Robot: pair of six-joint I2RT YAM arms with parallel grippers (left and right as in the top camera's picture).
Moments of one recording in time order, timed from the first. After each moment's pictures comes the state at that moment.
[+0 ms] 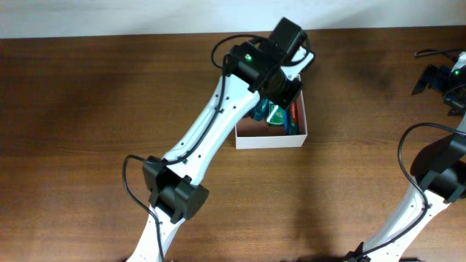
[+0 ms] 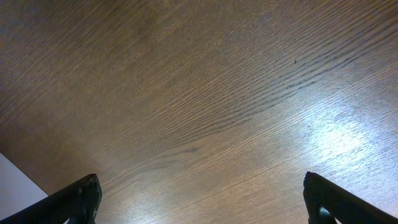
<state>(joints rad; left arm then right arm) -0.70 2.32 2.56 -1.32 0.12 0.02 -0.55 2.35 2.50 -1.61 -0.08 0.06</state>
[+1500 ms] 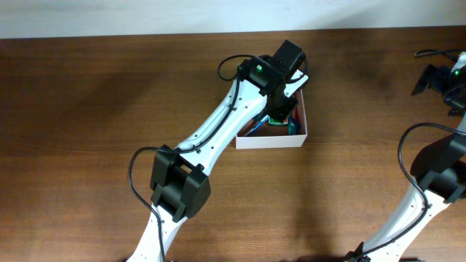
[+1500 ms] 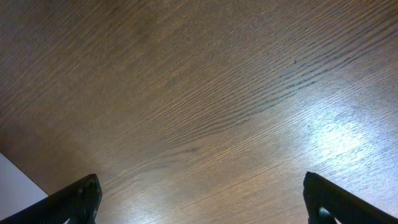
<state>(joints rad) -0.70 2.34 2.34 -1.21 0.09 0.05 -0.55 2.35 2.50 -1.61 -0.08 0.06</state>
